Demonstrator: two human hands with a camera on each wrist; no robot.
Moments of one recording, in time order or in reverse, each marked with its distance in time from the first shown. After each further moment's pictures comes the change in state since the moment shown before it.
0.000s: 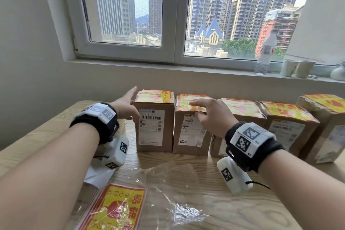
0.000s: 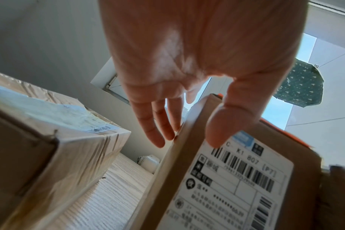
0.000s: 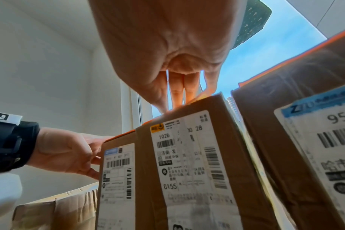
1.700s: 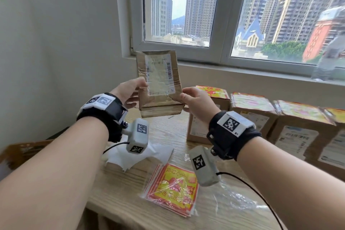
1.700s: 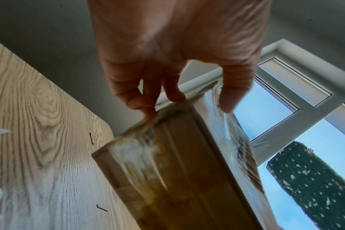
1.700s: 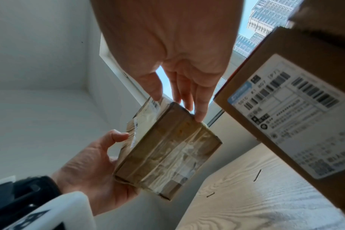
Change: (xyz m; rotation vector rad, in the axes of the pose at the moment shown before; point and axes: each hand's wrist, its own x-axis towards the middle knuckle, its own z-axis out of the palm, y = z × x) left_hand -0.100 -0.056 -0.104 -0.501 0.352 -0.100; right_hand 0.021 -0.166 0.073 0.669 -0.128 0.031
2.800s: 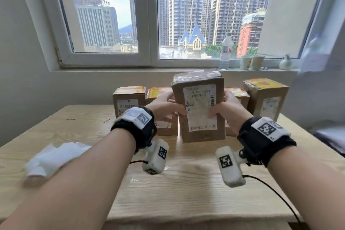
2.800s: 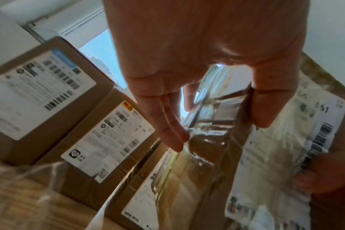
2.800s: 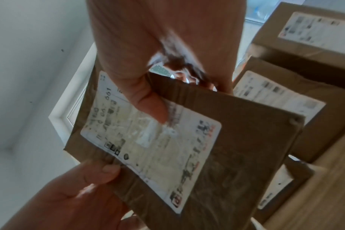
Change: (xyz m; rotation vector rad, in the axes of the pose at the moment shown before) left_hand -0.133 0.007 0.272 0.317 -0.672 0.270; right_hand -0.179 0.081 -0.236 0.234 0.412 0.329
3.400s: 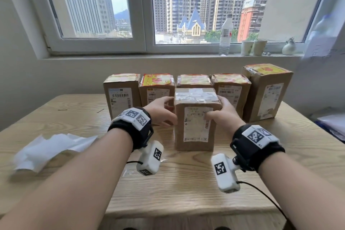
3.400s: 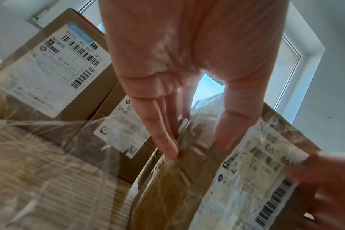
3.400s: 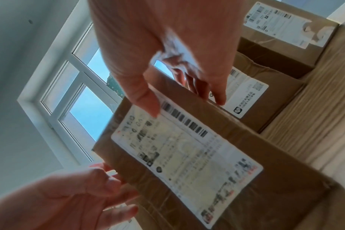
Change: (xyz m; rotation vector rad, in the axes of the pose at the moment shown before) left_hand 0.024 -0.046 0.012 0.091 -0.057 -0.103; right_hand 0.013 0.061 0.005 -0.093 0.009 0.000
